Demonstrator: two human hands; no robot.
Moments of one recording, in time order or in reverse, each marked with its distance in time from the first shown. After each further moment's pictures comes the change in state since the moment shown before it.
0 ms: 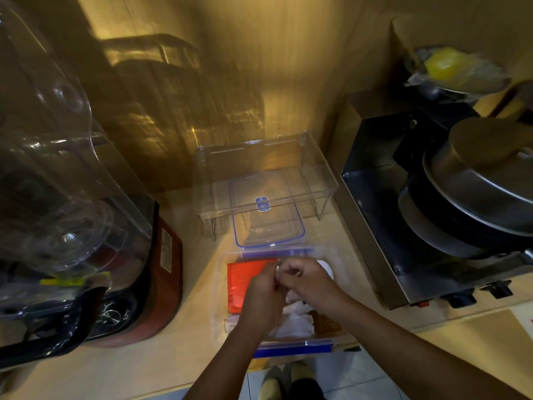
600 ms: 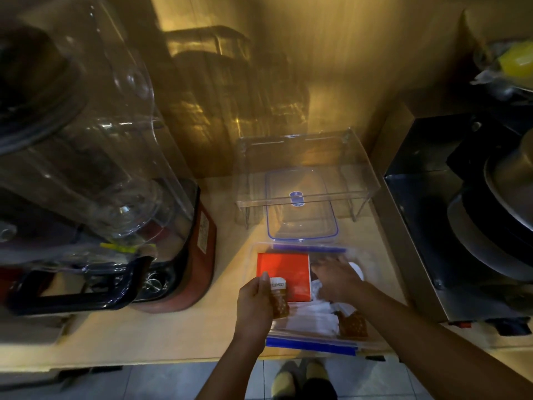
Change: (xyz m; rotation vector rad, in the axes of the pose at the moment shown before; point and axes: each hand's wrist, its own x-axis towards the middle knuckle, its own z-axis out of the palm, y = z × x) left_hand -0.037 -0.013 -0.028 -0.428 0.360 -0.459; right_hand 0.054 0.053 -0.003 -1.284 -0.394 -0.021
